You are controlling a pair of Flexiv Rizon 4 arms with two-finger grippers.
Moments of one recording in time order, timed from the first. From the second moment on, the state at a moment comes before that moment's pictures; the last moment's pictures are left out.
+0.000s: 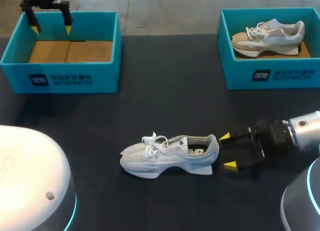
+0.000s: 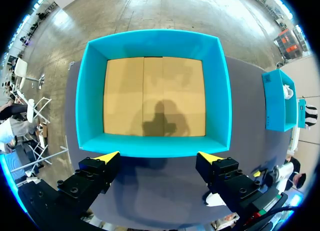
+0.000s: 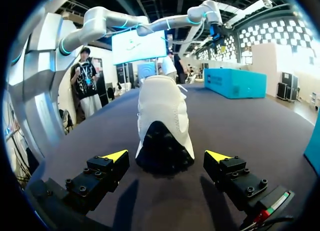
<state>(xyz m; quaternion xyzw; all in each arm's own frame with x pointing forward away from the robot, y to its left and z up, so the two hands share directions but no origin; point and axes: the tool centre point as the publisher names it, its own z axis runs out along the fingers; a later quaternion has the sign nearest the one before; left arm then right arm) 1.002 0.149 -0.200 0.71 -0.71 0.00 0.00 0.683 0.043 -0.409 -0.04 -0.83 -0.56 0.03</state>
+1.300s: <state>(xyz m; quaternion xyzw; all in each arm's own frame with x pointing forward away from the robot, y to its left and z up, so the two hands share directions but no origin) 1.002 0.149 -0.200 0.71 -0.71 0.00 0.00 0.690 0.067 -0.417 -0.08 -0.81 -0.58 -0.01</state>
